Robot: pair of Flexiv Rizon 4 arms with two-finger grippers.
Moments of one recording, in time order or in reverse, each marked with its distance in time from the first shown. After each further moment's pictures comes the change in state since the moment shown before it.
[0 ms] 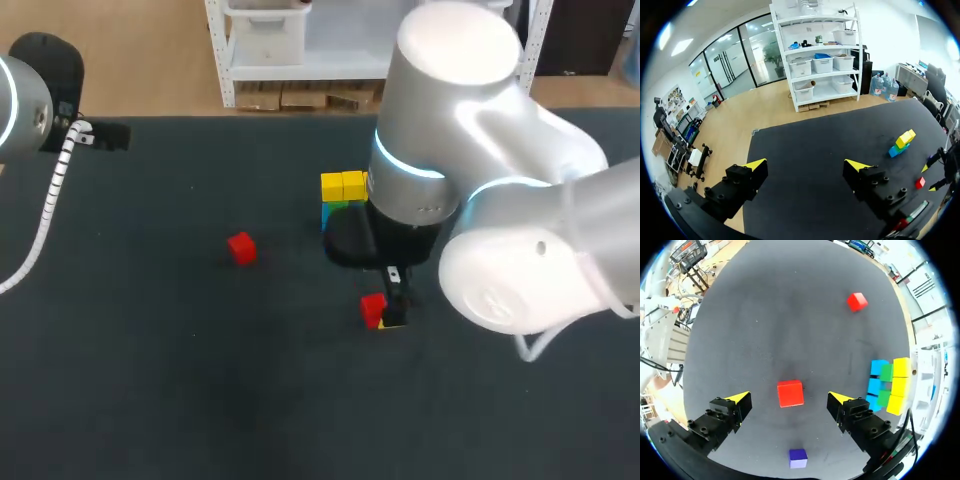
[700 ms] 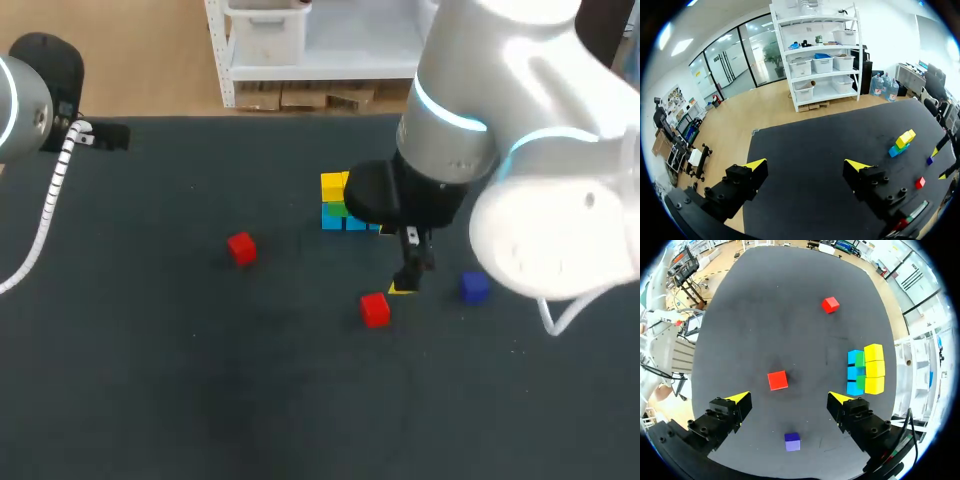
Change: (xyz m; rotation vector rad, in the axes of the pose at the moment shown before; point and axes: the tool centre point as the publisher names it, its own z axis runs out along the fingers) left arm 0.000 0.000 0.000 0.000 0.000 0.000; right arm 0.011 -0.016 -0.051 0.054 -0.056 0.092
